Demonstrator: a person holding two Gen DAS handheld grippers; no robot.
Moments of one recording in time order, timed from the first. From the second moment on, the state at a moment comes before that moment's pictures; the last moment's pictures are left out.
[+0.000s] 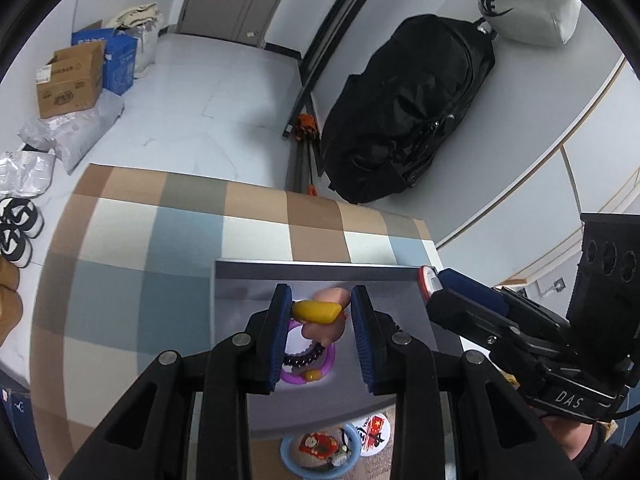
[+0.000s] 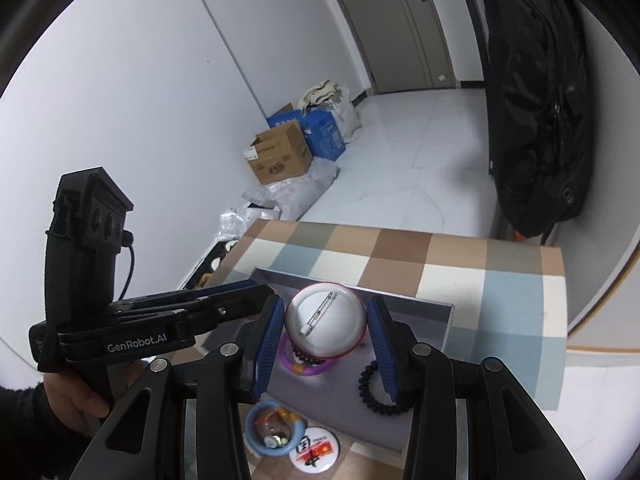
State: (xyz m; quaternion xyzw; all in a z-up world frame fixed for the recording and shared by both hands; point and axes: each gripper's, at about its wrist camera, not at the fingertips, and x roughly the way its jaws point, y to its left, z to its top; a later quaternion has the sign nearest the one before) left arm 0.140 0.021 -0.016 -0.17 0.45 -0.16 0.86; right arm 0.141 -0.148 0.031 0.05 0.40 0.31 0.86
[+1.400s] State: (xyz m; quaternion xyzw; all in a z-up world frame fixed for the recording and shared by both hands) left arm 0.100 0.012 0.010 -0.14 0.40 -0.09 0.90; right arm 0.103 -0.186 0.040 0.09 0.35 0.26 0.90
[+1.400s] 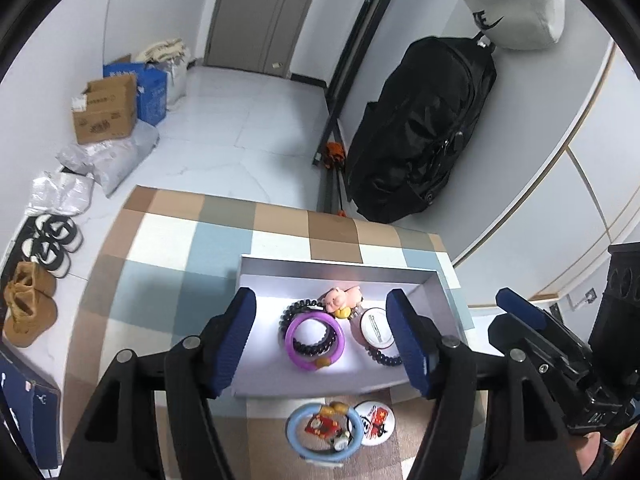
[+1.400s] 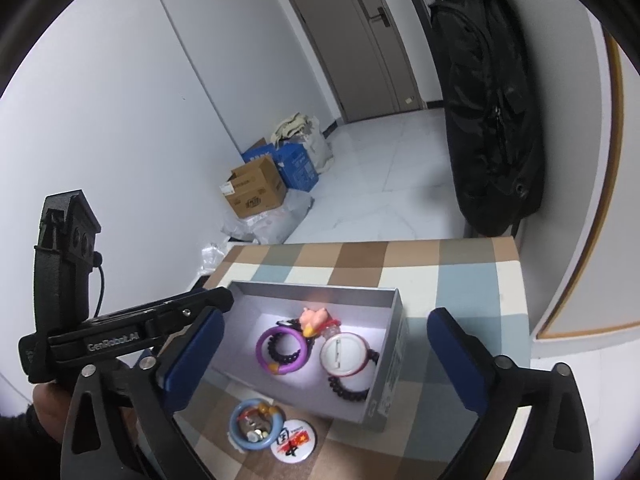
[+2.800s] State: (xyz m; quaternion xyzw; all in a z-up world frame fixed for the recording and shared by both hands) left arm 0.044 -0.003 -0.040 -0.10 0.43 -0.11 0.89; right arm 0.038 -0.190 -0.005 0.04 0.43 0.20 0.88
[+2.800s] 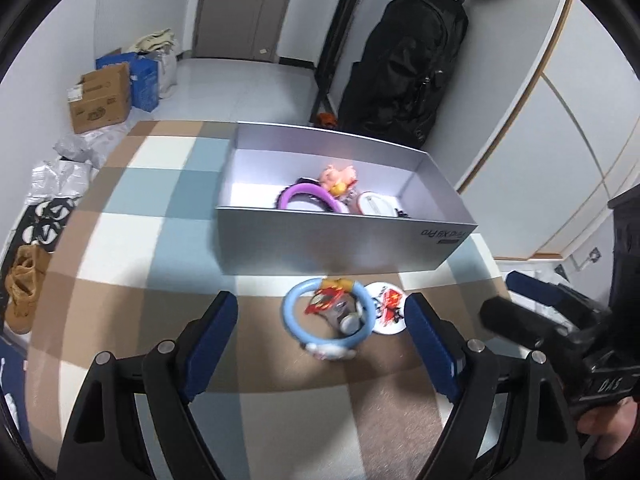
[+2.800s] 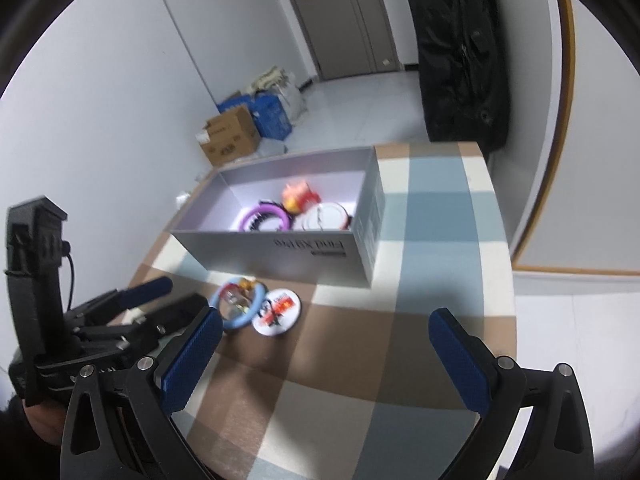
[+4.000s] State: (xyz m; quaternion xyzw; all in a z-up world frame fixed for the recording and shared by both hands) left arm 0.056 0.016 -0.047 -0.20 0.47 -0.16 0.85; right arm 0.047 -0.191 -0.012 0.05 0.45 0.19 0.87
